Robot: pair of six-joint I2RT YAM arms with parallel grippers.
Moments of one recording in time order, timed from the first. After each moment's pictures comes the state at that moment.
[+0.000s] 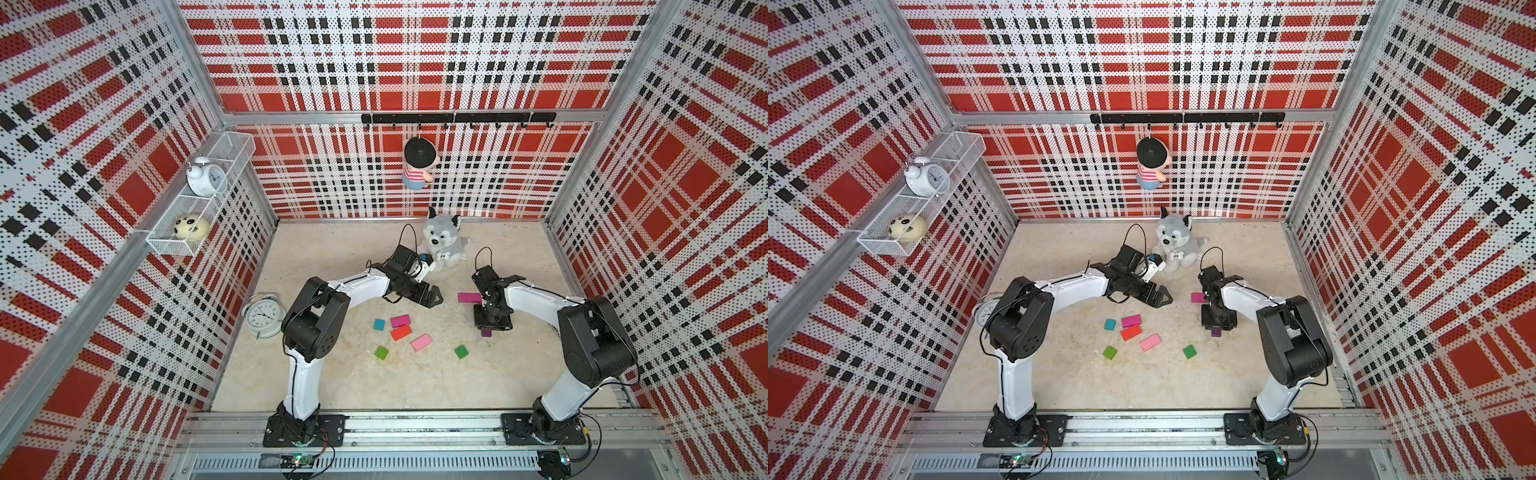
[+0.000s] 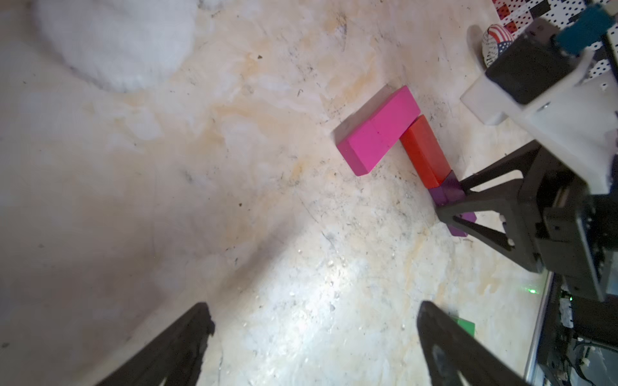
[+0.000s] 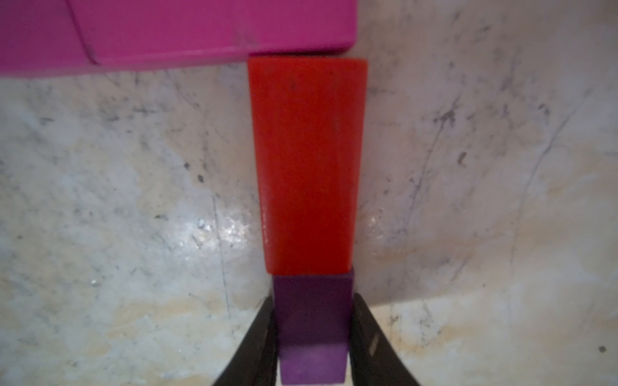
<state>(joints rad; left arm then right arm) -0.60 2.02 1.38 -0.32 0.49 -0.12 0.35 1.70 0.99 -0.77 0.07 0.43</state>
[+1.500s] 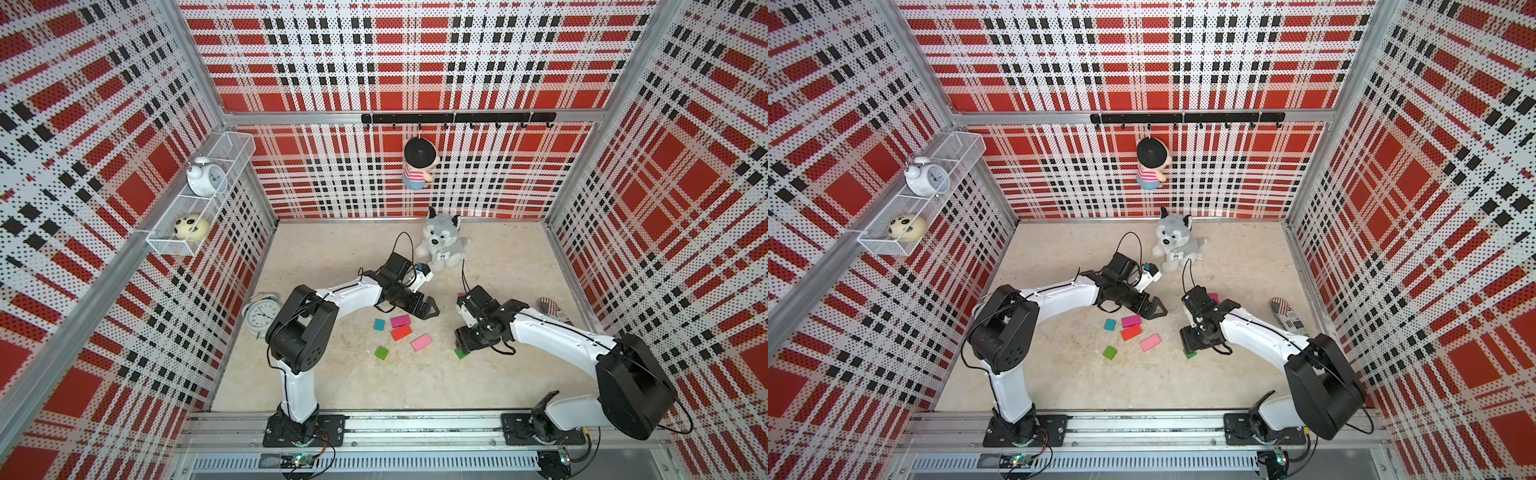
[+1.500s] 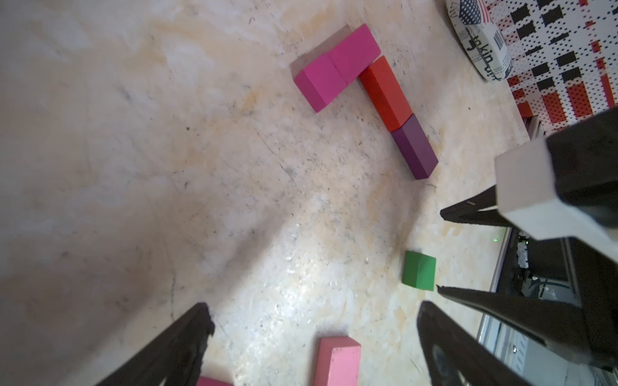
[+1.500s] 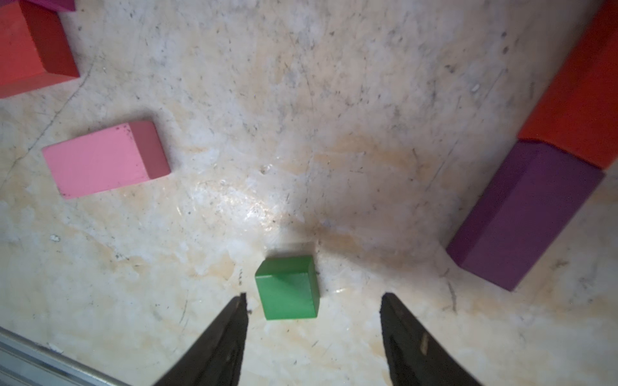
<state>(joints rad) -0.61 1.88 1.21 -0.34 0.57 -0.10 0.63 1.40 0.79 -0.69 -0.08 0.30</state>
